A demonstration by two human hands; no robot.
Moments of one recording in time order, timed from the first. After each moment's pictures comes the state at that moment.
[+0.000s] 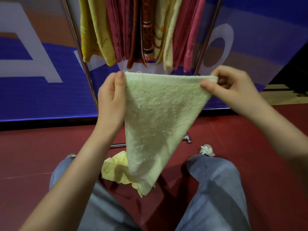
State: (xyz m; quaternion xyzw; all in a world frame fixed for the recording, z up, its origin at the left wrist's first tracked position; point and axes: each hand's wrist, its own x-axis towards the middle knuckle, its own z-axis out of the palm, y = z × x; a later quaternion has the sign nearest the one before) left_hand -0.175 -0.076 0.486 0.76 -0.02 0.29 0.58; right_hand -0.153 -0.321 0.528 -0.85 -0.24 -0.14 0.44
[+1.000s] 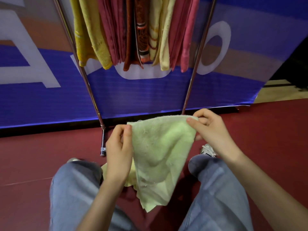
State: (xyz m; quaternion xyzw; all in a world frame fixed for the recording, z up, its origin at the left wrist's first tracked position) left_hand -0.230 -0.101 0.417 0.77 0.09 0.21 0.60; right_hand -0.188 -0.300 0.453 -0.77 0.00 -0.02 0.64
